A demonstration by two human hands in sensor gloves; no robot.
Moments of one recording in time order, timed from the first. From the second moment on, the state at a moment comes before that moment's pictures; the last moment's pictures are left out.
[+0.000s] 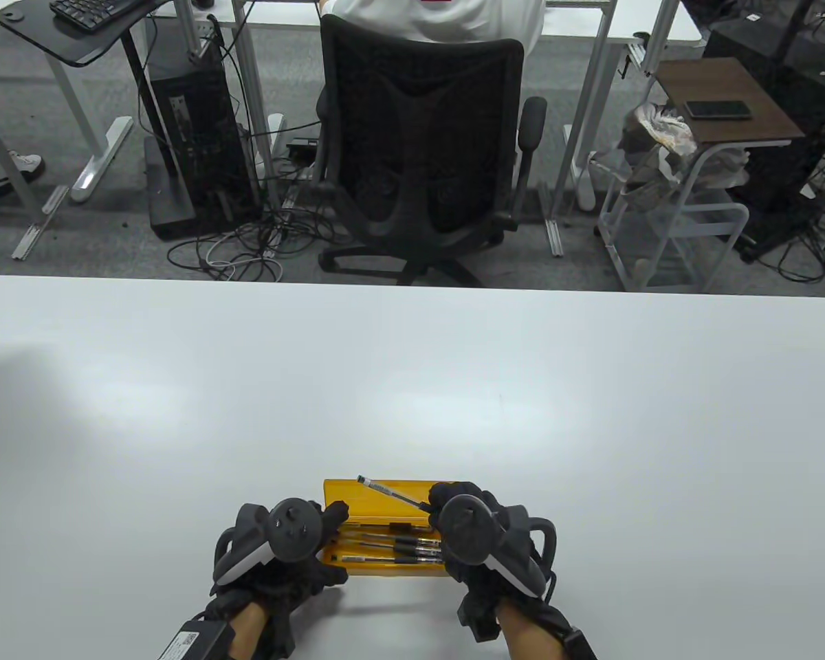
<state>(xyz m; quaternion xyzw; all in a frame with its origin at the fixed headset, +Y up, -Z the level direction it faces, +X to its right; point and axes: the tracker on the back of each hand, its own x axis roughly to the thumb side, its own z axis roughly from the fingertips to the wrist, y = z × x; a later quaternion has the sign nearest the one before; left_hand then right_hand) -0.191 -0.751 -0.279 -0.18 -0.13 0.15 0.96 0.078 -0.694 -0.272 0.08 -0.04 0.98 0.20</state>
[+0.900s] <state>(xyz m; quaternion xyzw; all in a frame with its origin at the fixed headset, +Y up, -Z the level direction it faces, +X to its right) -0.195 -0.716 -0.252 0.01 -0.10 0.61 0.79 0.040 -0.709 -0.257 0.13 0.15 0.87 0.45</state>
